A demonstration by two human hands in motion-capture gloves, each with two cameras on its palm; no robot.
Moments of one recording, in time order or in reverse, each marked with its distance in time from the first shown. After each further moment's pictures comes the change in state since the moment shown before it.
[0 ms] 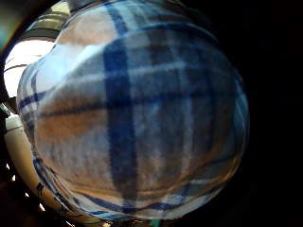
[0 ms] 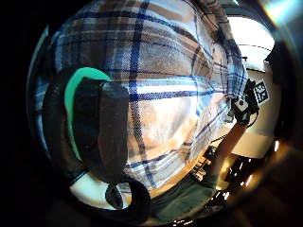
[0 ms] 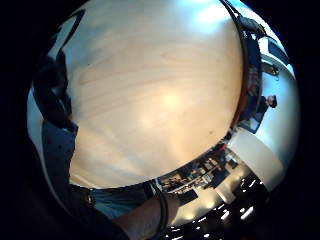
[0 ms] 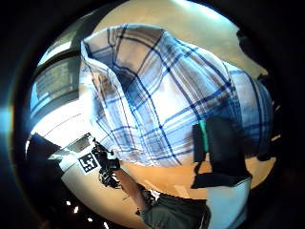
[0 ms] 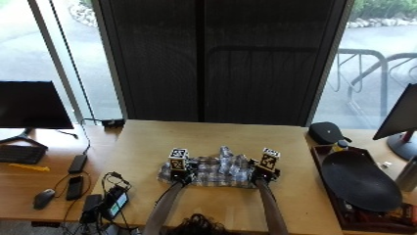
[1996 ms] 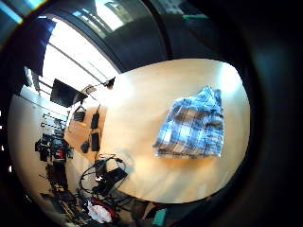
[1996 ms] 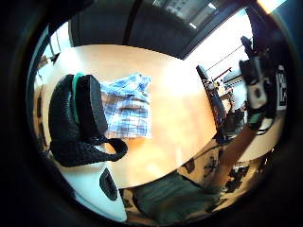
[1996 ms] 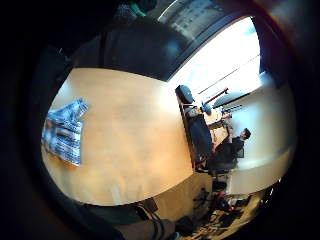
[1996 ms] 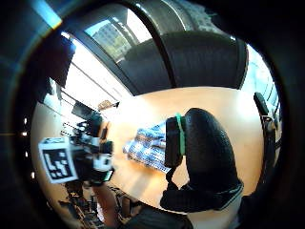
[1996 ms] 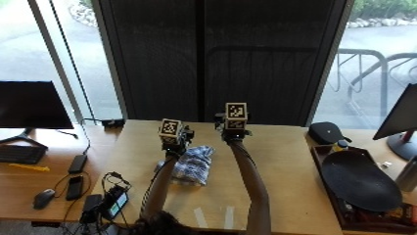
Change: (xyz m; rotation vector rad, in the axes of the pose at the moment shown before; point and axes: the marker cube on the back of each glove) left arm -0.032 -0.004 -0.231 0.584 -0.120 -0.039; right arm -0.199 0.084 -0.203 0.781 0.188 -0.405
